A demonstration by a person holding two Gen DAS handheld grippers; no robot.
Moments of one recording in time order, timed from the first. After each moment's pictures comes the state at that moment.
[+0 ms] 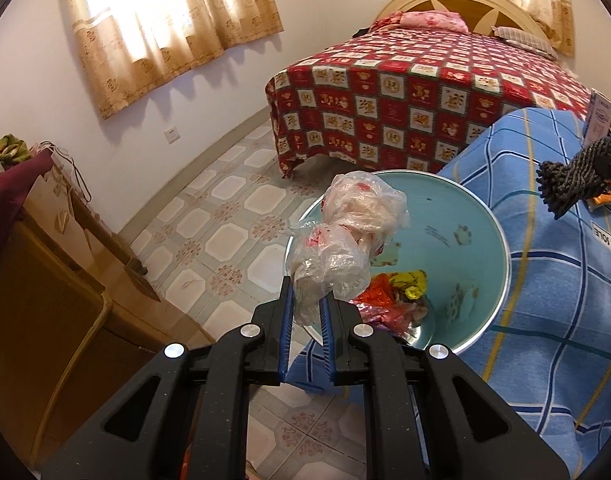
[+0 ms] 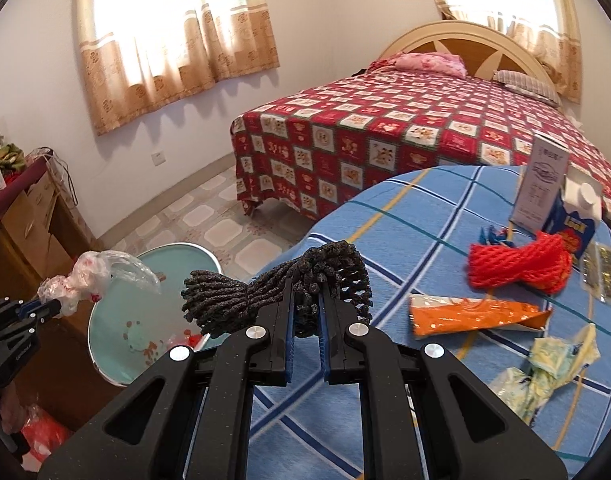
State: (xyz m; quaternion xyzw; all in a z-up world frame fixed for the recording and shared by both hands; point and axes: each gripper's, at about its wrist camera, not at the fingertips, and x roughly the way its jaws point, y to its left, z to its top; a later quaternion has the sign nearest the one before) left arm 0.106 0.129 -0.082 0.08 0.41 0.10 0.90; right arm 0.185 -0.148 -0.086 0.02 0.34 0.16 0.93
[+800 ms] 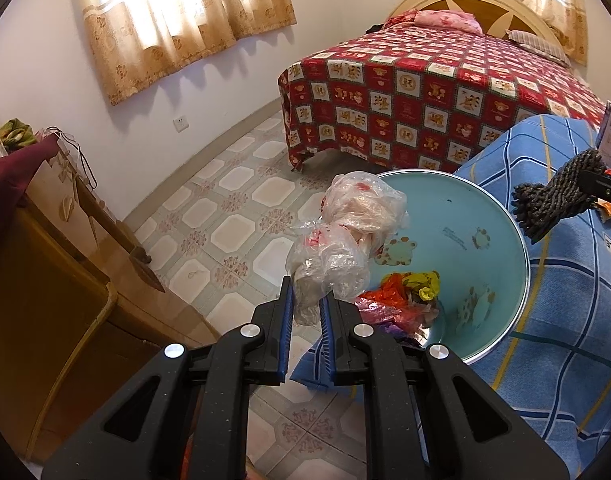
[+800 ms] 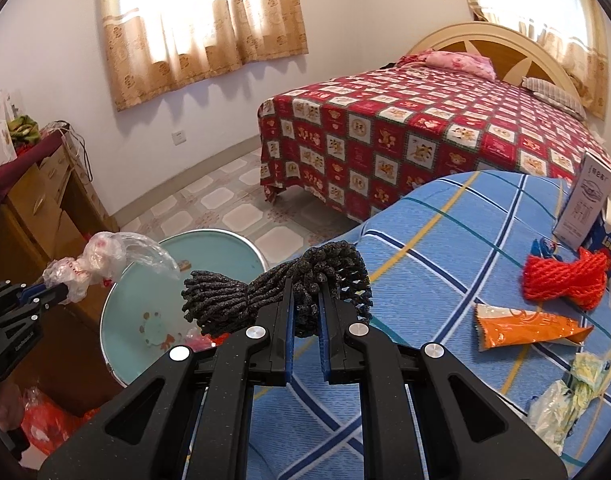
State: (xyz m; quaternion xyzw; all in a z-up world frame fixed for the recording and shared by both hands) left arm 0.112 0.146 -0.084 0.06 0.42 0.11 0.90; right arm 0.195 -0.096 -0.097 -0.01 0.36 0.19 0.91
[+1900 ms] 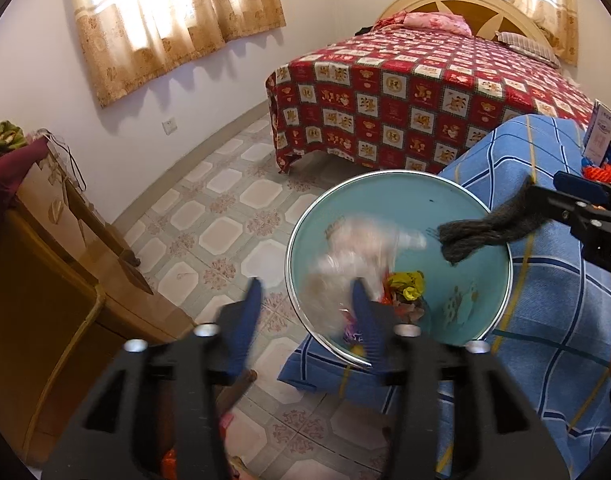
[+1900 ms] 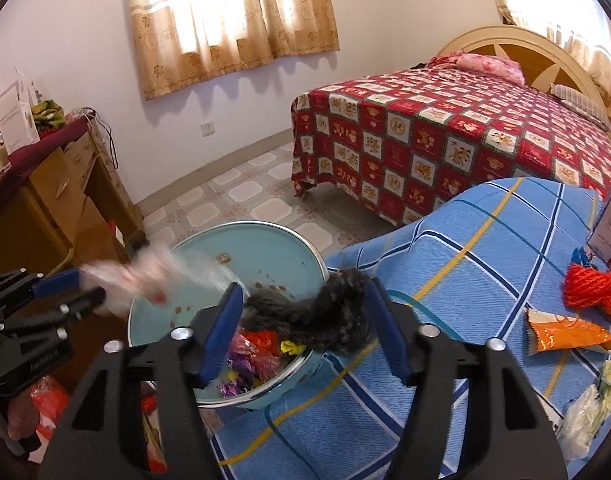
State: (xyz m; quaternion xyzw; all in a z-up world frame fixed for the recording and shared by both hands) left arm 0.108 0.128 -0.083 0.06 0.41 0.10 0.90; right arm 0.191 -0.061 -0.104 -0.01 0.36 0.24 0.90
